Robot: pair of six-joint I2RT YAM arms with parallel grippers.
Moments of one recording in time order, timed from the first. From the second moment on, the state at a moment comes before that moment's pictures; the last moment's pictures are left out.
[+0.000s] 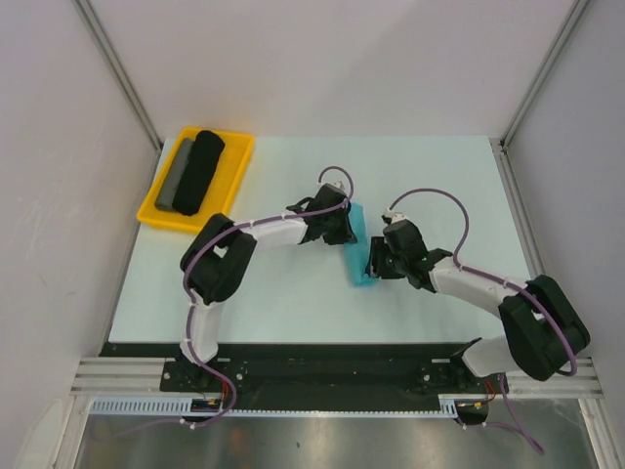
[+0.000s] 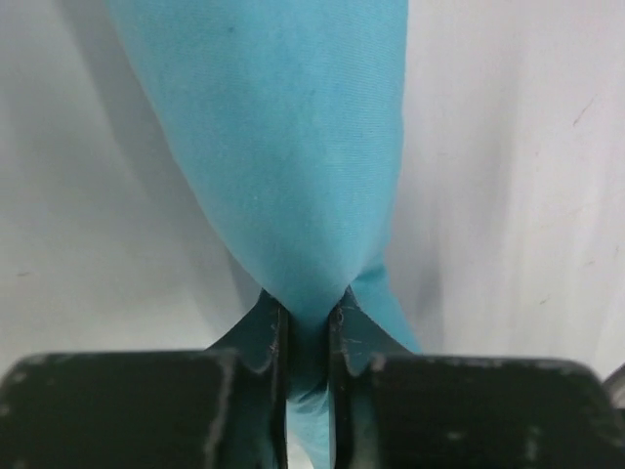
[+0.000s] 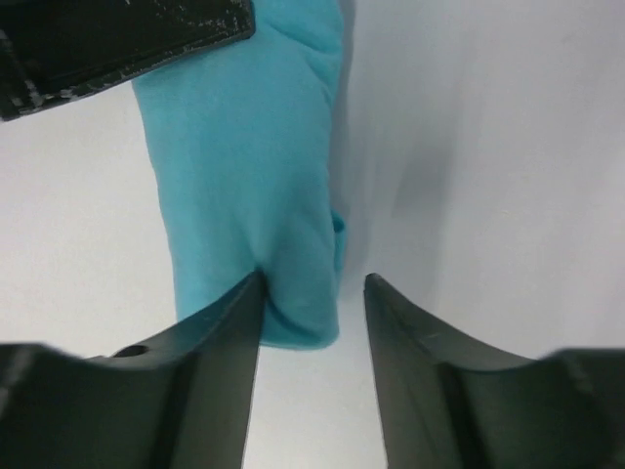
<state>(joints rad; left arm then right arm) -0.70 2.05 1.37 -0.15 0.10 -0.77 0.58 1.40 0.68 -0.13 0.03 0.52</state>
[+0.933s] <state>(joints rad) -0.17 2.14 1.89 -0.52 0.08 0.11 0.57 1.04 0.68 -0.22 0.01 0.49</state>
